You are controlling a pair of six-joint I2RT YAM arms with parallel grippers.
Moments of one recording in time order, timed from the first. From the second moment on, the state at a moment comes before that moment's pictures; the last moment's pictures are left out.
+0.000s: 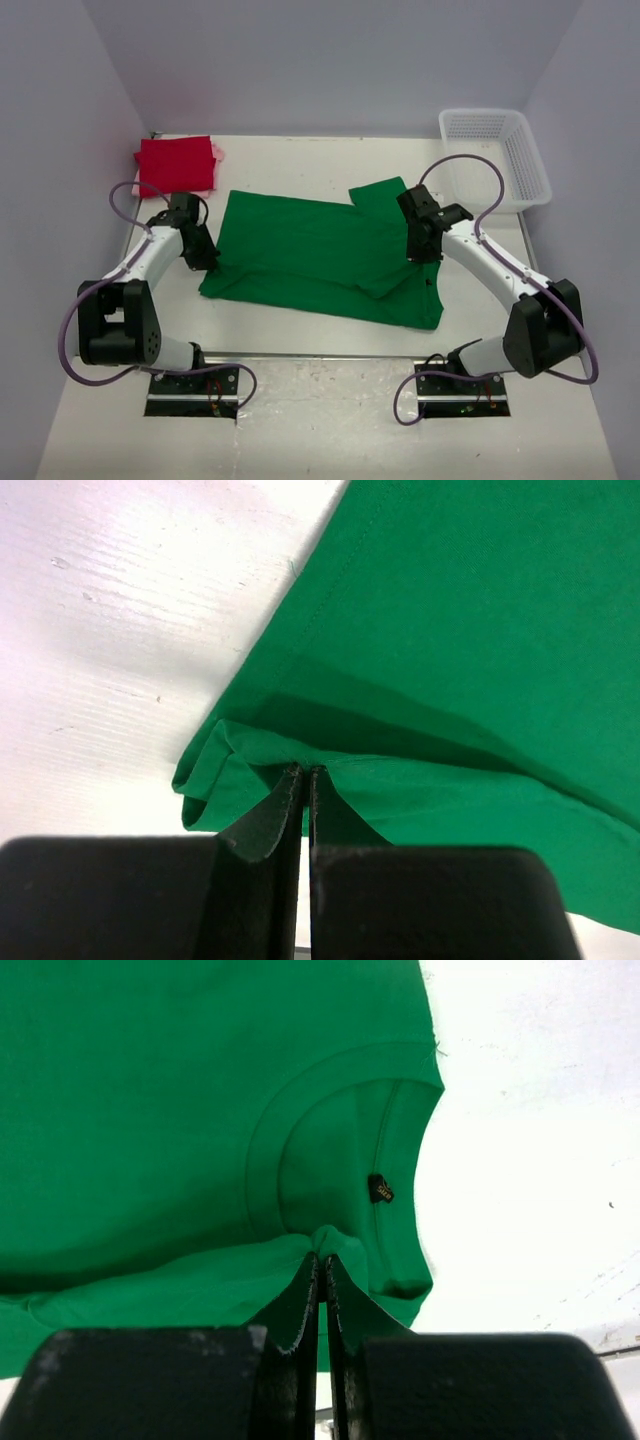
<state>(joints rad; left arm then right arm) 0.01 1.42 0.89 -0.70 0.02 -0.45 0.42 1.41 1.07 -0.91 0.33 0.51</state>
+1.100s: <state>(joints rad) 0.01 1.57 0.95 -0.65 0.00 -0.46 0.36 1.57 1.13 -0.86 0.32 0.49</state>
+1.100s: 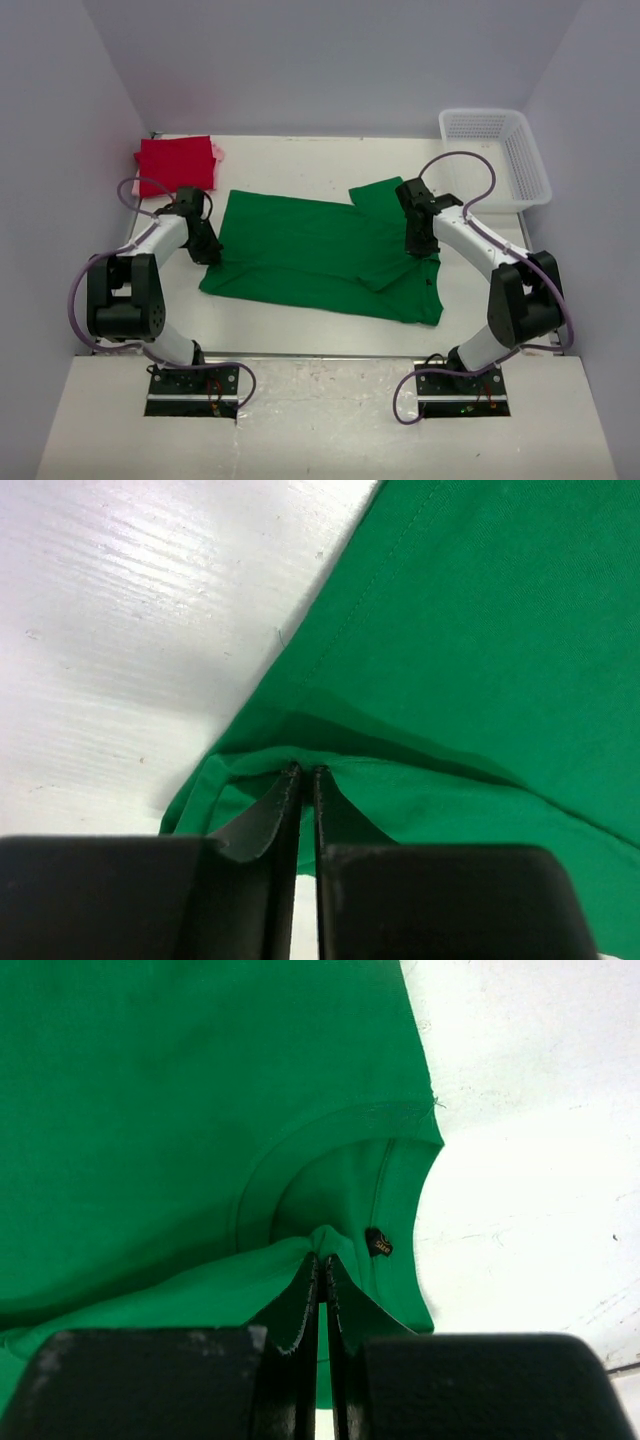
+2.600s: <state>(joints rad) -0.09 1.29 0.82 -0.51 0.09 -0.44 0.33 1.75 1.23 -0.75 0.34 0.46</state>
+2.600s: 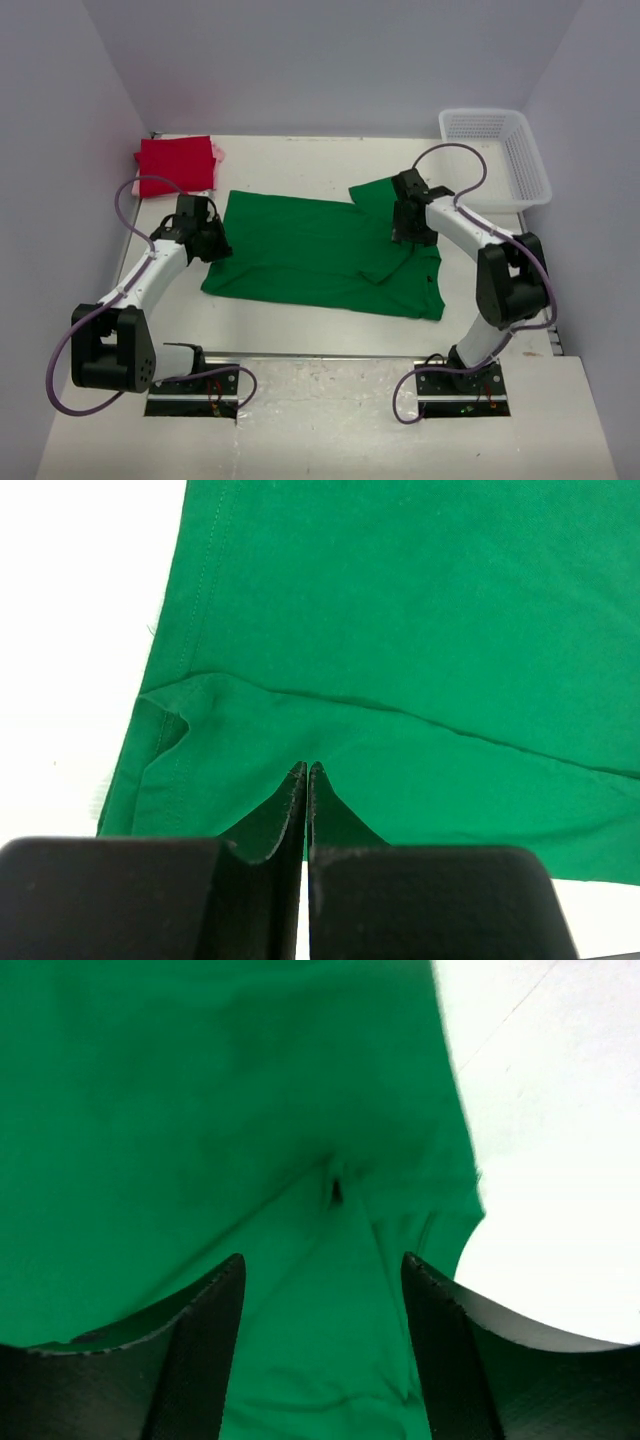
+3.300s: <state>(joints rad) -0.09 1.27 0.82 -0.49 0.10 -0.43 0.55 1.60 0.99 -0.57 0.09 0.43</state>
